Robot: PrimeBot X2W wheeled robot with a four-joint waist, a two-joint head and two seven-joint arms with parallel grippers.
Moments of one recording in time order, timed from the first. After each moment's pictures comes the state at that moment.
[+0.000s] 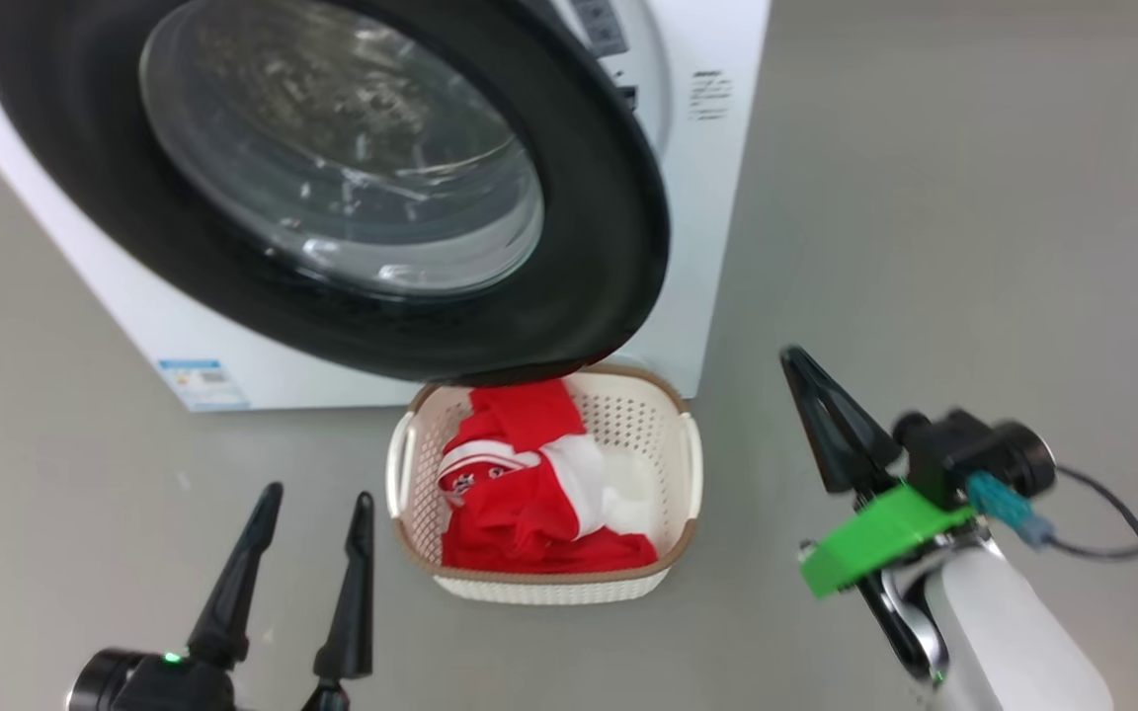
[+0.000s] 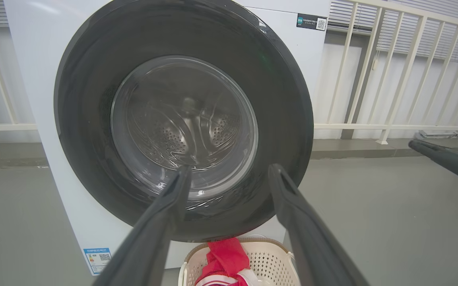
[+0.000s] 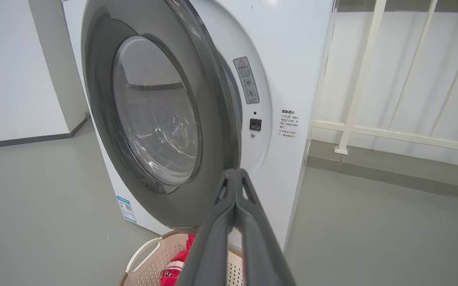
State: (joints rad) left arm 0.02 0.07 -0.09 -0.05 -0.18 -0.05 -0.25; right arm -0.31 -0.05 0.19 0.37 0.20 0.12 -0.26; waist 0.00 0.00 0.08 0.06
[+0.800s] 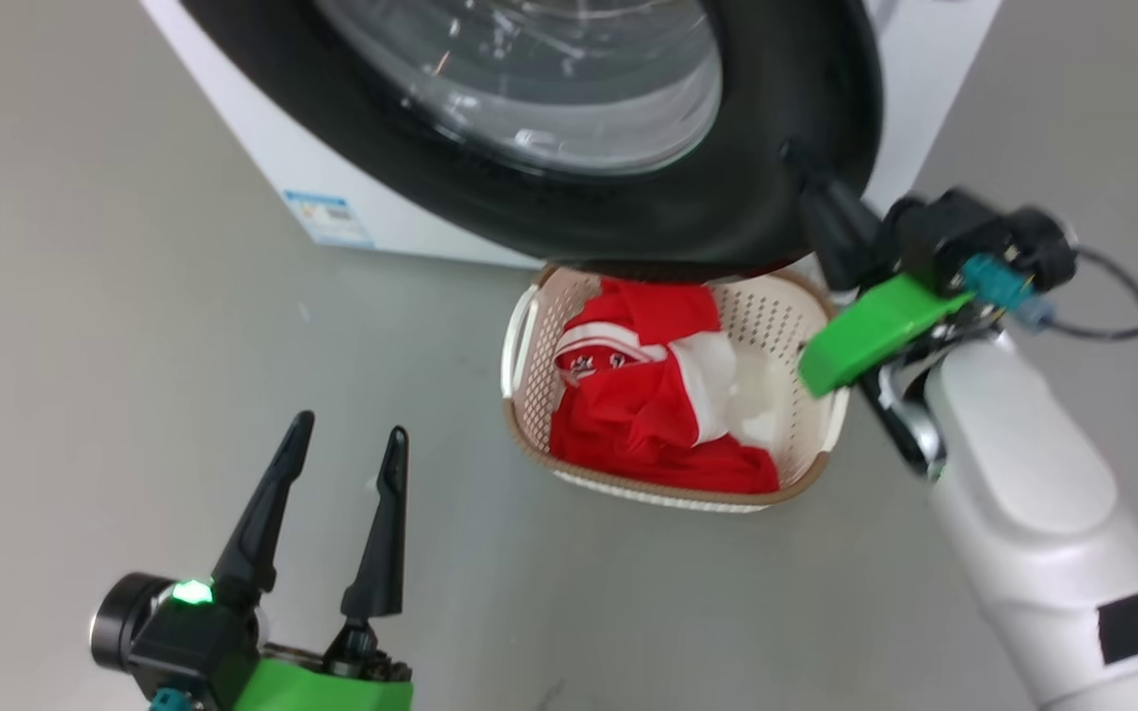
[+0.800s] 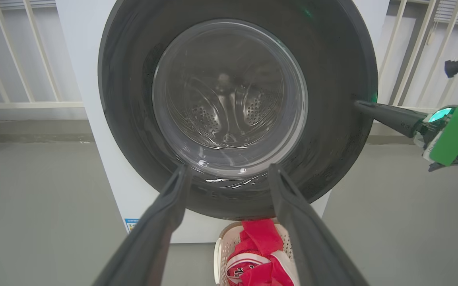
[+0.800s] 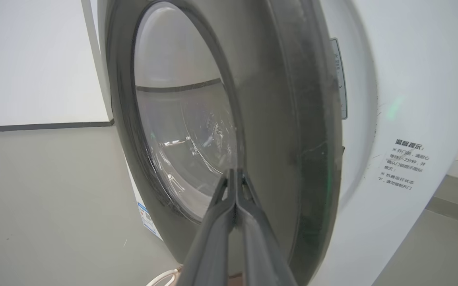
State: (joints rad) left arm -0.10 0.05 -0.13 -0.05 -0.17 -0.06 -0.25; right arm -0.72 -0.06 0.24 0.62 0.18 0.12 -0.26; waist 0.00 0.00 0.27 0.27
